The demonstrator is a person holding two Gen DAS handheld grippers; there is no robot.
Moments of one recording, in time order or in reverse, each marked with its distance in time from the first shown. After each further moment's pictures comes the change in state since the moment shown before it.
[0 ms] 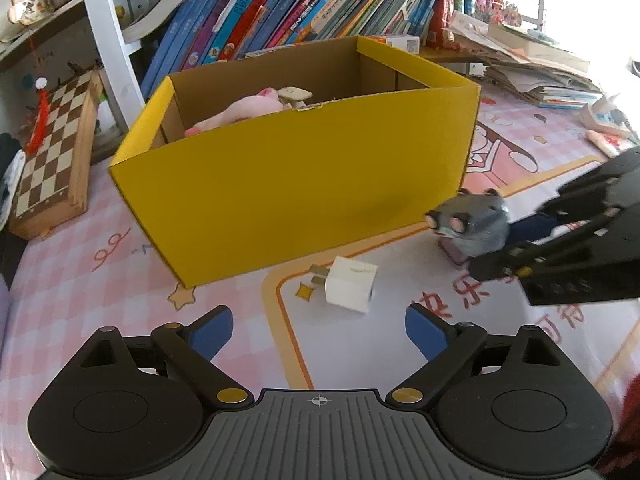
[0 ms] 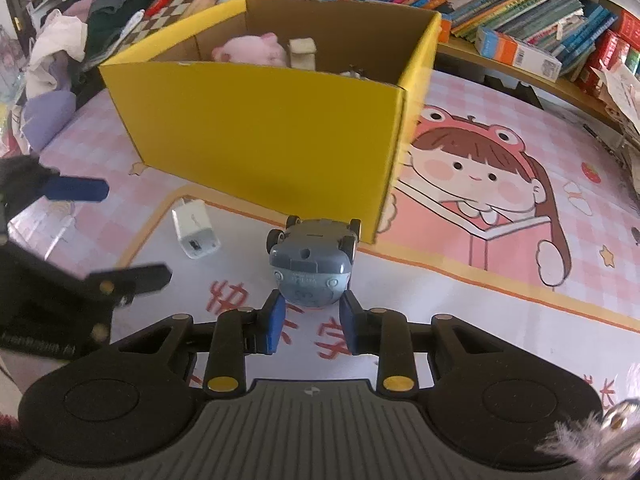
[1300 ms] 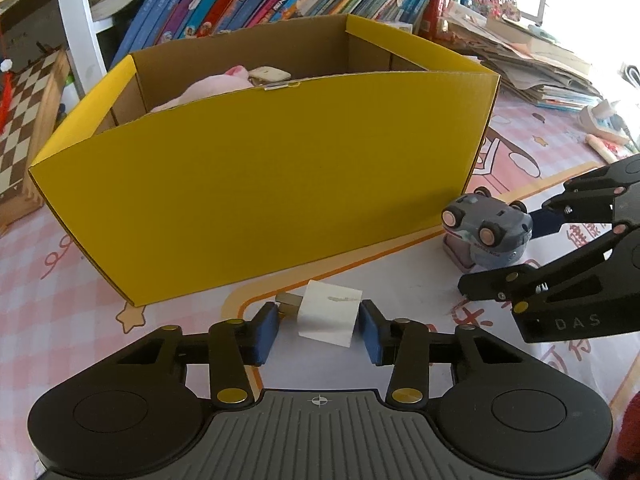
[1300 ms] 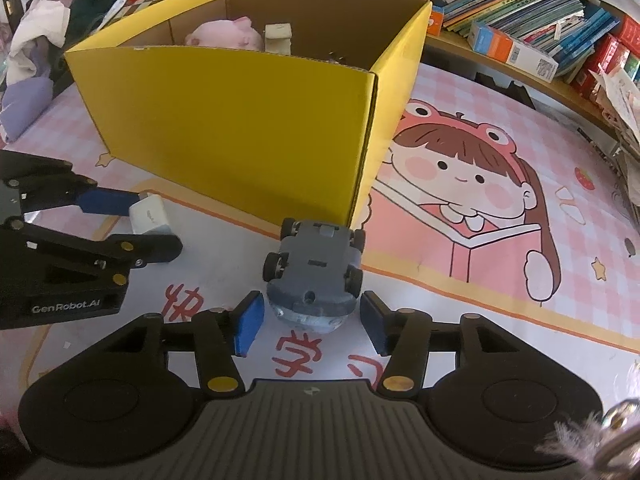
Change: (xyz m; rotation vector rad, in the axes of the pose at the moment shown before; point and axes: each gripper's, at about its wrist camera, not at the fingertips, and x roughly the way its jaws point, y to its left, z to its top) left arm 0.036 -0.003 0.012 -0.026 0.035 -0.077; right arm 0.022 -0.011 0.008 -0.032 0.020 -0.051
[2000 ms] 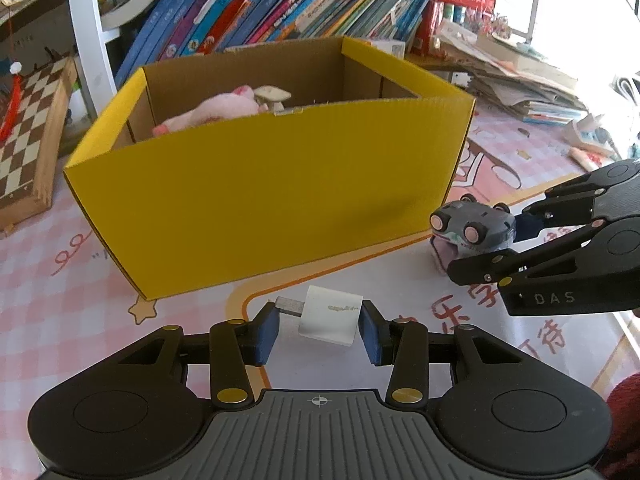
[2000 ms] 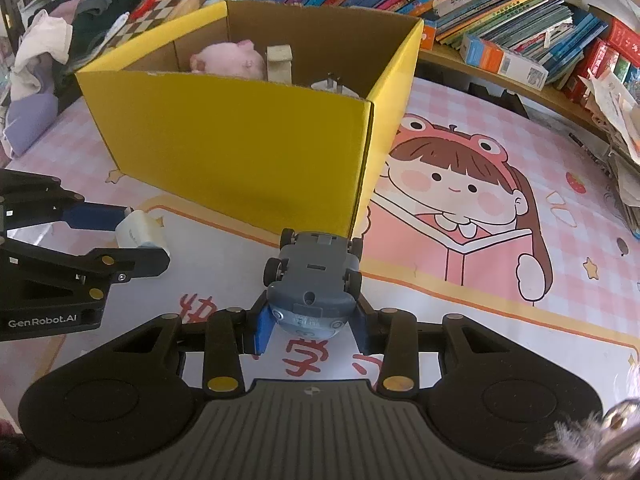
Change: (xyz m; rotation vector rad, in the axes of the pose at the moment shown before) left arm -0.026 0.003 -0.004 -0.011 -0.045 -0.027; right arm -0.017 0.004 -0.002 0.023 -0.045 0.005
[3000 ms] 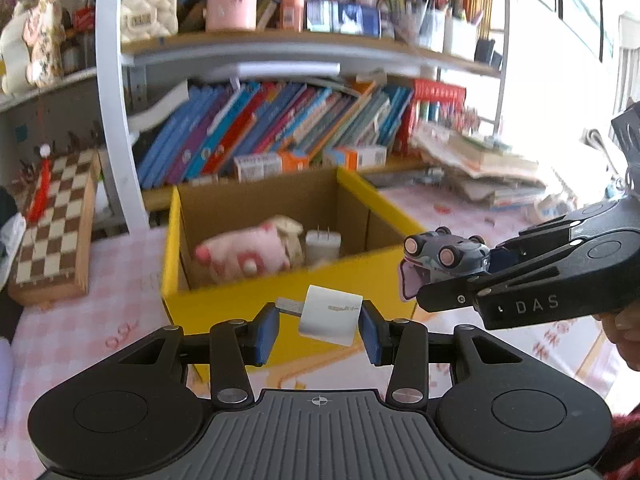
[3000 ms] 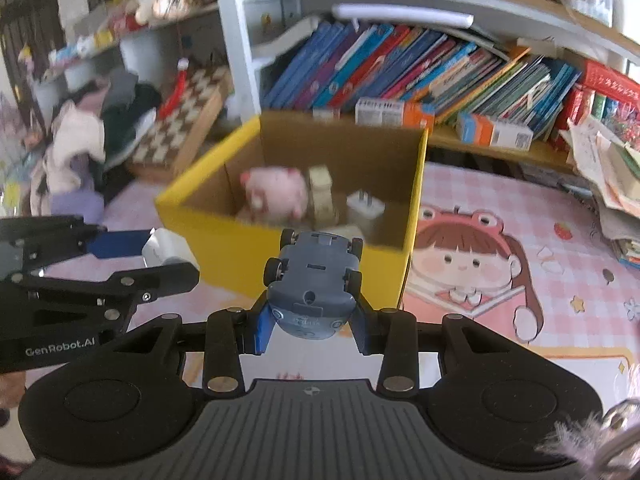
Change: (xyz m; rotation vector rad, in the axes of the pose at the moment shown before) left arm -0.092 0.025 0.029 0.029 -0.271 -0.044; right arm -0.089 0.032 0.039 0.105 -0.206 0.043
